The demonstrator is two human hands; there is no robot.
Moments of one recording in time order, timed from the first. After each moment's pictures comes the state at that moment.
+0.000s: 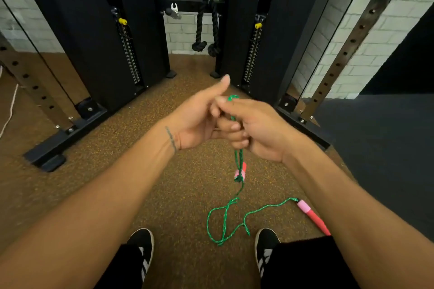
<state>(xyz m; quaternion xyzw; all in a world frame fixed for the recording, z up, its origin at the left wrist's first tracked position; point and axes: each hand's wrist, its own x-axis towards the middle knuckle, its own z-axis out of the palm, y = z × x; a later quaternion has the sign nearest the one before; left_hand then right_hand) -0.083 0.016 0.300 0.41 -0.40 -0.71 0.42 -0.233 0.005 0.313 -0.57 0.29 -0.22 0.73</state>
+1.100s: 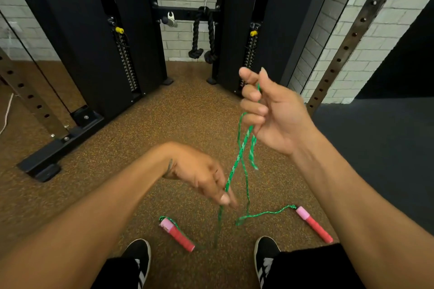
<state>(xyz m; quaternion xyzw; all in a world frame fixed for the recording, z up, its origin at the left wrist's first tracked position) -0.077 0.032 0.278 0.38 -0.71 -0.58 -0.12 -0.258 -0.018 0.326 -0.39 0.20 -0.38 0.81</state>
